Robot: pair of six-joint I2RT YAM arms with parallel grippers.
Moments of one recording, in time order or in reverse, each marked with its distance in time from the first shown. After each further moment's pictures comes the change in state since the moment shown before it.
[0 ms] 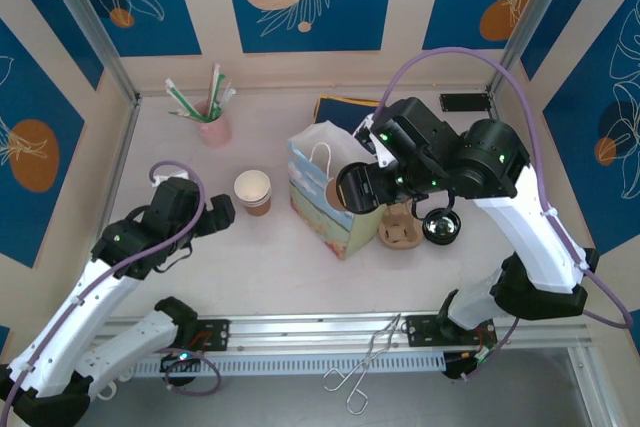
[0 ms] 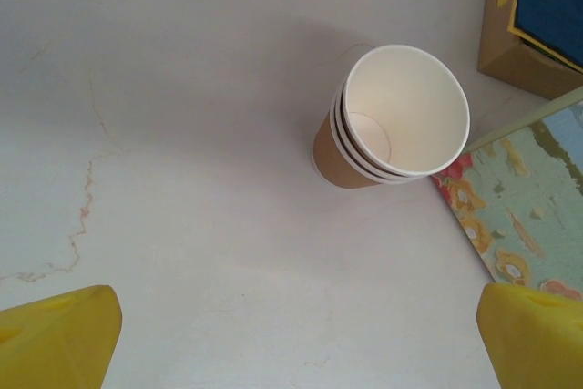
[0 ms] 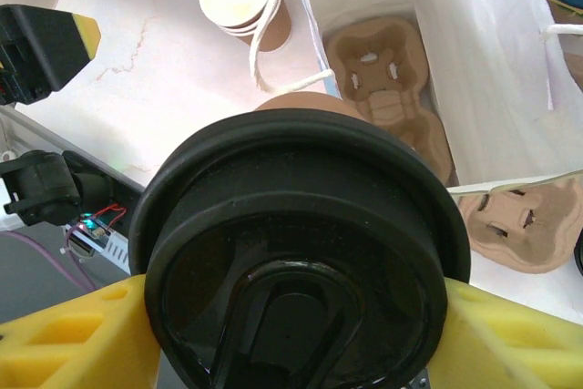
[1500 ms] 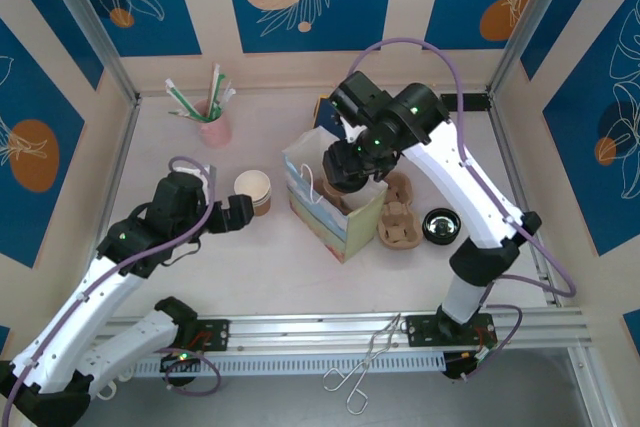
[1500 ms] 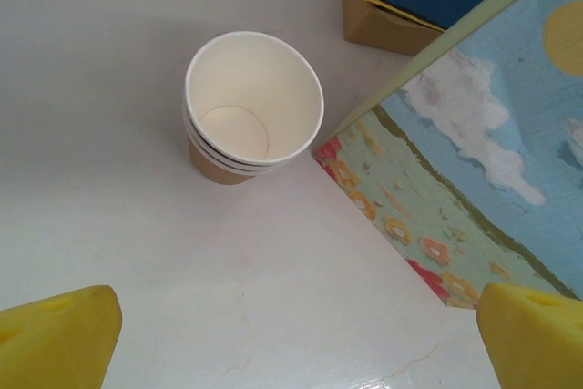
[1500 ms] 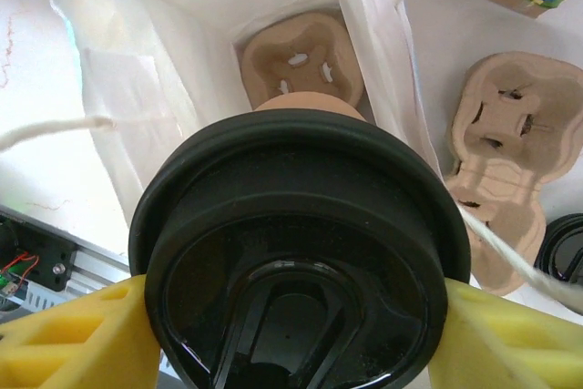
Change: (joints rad) left arm 0.000 0.011 -0.031 0.168 0.238 0.147; right arm -0.184 0.293 0.062 0.000 -0.023 -0.098
